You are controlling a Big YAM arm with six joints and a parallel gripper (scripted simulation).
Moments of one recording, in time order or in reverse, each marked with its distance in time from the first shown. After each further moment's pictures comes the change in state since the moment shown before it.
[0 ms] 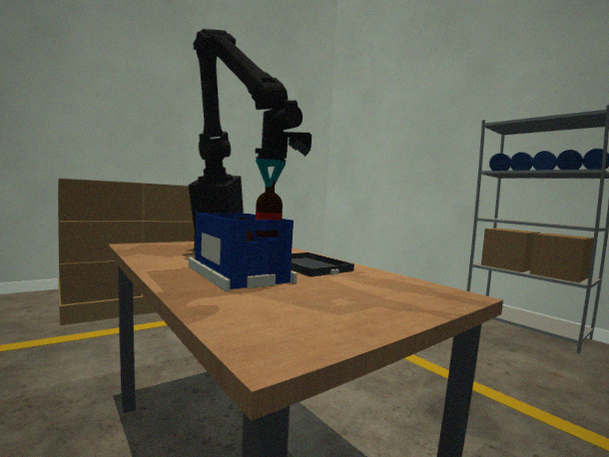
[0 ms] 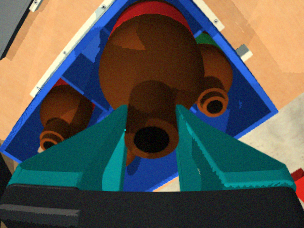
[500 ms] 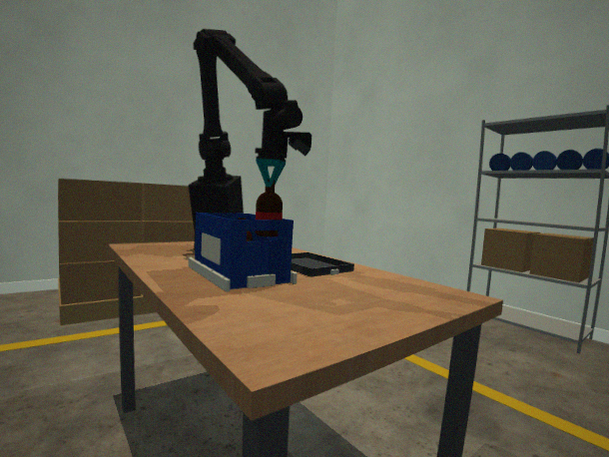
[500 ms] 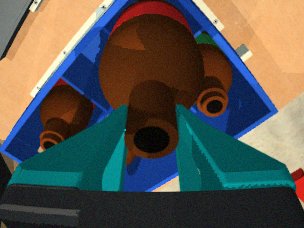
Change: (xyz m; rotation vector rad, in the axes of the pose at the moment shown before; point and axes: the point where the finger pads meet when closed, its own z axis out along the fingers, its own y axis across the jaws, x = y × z) arm 0.000 0.000 -0.001 0.001 -0.001 0.000
